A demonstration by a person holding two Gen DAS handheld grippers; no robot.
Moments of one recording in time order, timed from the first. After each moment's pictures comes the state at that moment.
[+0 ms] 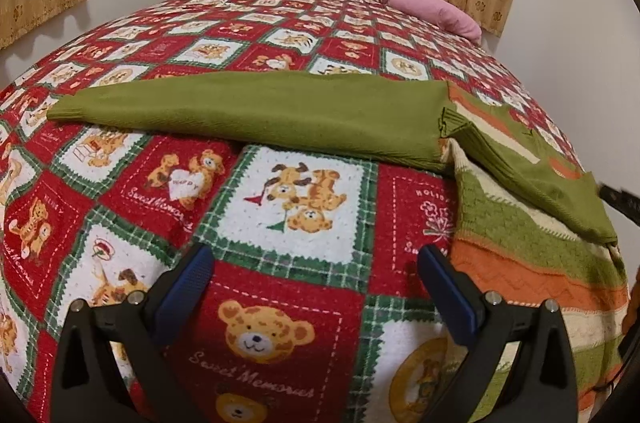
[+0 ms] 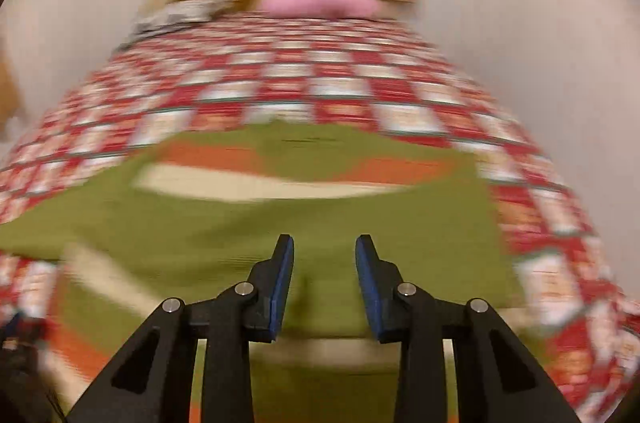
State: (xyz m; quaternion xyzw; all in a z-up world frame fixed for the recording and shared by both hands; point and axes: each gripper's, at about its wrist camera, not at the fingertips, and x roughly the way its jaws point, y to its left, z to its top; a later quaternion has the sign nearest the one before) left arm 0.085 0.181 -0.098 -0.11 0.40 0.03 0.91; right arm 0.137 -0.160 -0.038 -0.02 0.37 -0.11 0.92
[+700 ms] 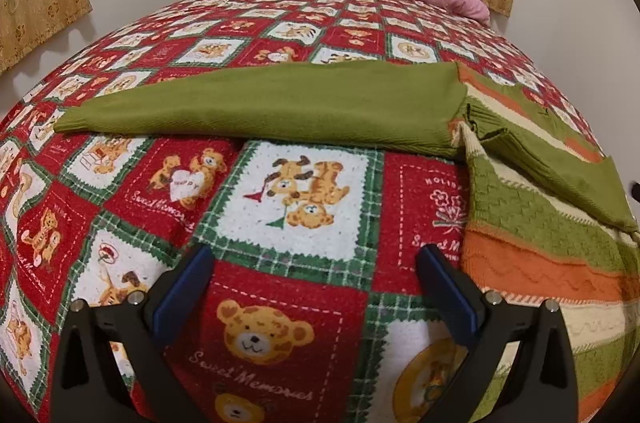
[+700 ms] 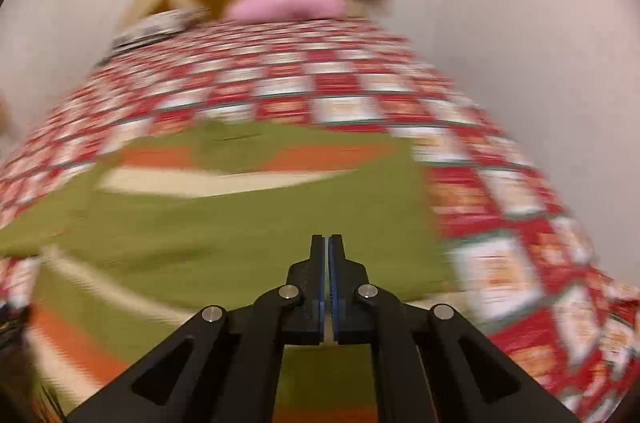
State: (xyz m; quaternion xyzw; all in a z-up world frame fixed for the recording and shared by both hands) left arm 0.090 0.172 -0.102 -0.07 0.42 0.06 0.90; right arm 0.122 -0.142 -0.038 0.01 0.37 0.00 0.93
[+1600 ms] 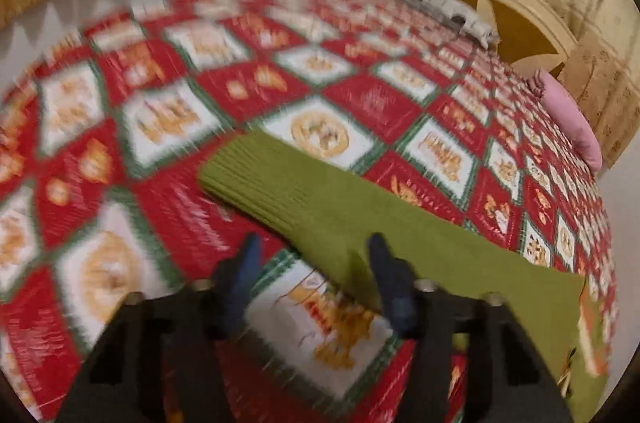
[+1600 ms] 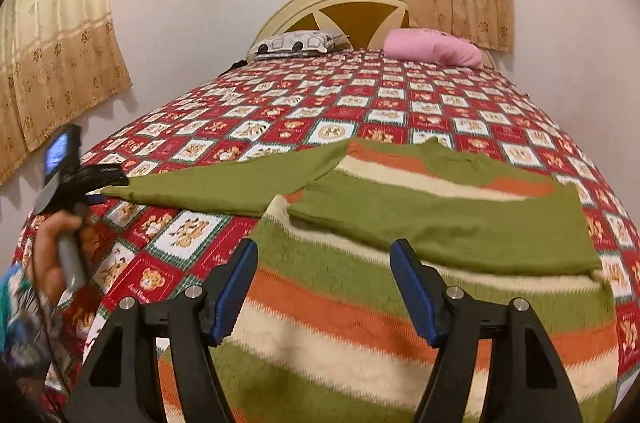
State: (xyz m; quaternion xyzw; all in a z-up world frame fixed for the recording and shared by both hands) left arm 0.154 0.388 -0.096 -0.28 0.39 0.24 0.84; right arm 0.036 -0.017 -0.020 -0.01 0.30 0.13 0.95
